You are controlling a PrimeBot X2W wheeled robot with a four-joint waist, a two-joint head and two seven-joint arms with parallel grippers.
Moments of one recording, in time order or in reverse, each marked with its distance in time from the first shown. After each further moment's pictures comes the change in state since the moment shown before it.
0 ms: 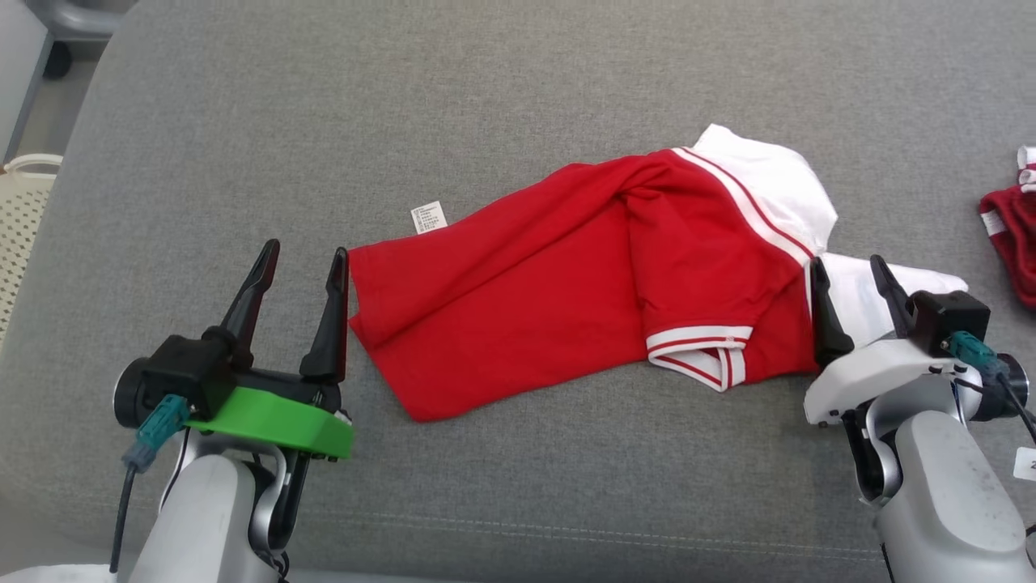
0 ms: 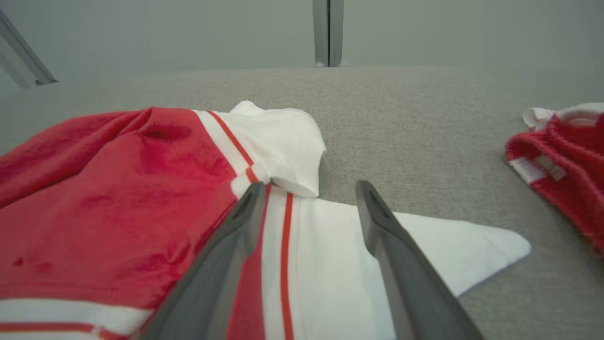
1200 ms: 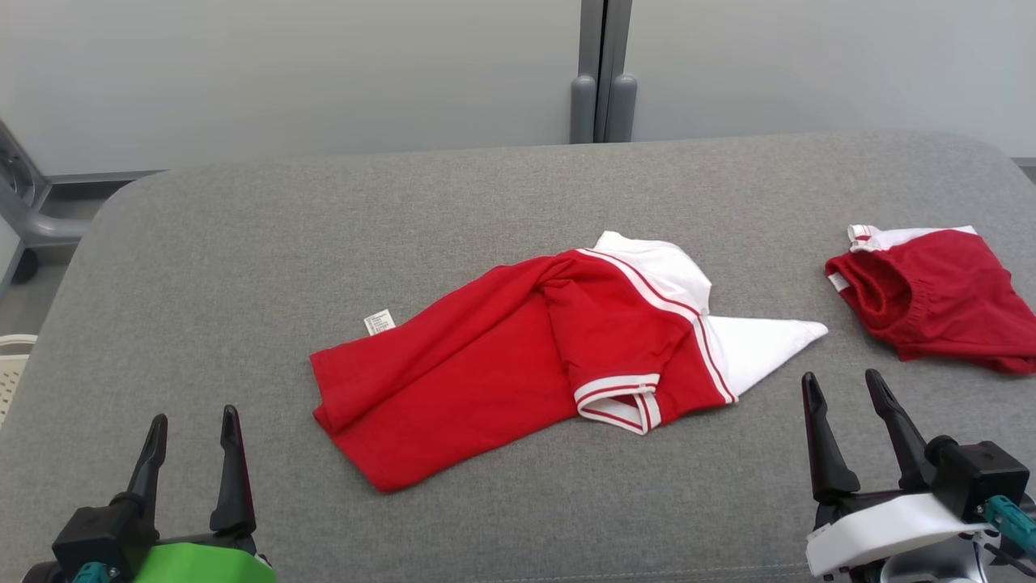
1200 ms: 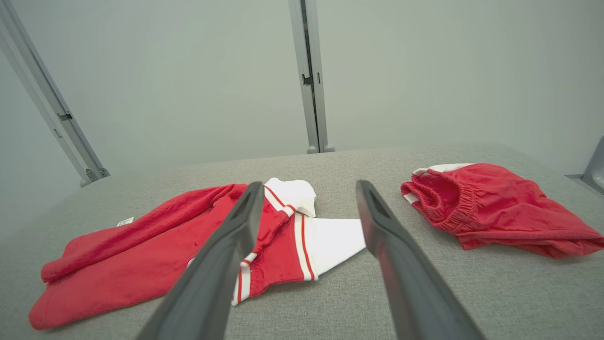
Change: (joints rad) left arm 0.406 0.075 0.131 -0.228 -0.032 0.204 0.068; right arm 0.500 0.063 0.049 -0.610 0.064 0.000 0.095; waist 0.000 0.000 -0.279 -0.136
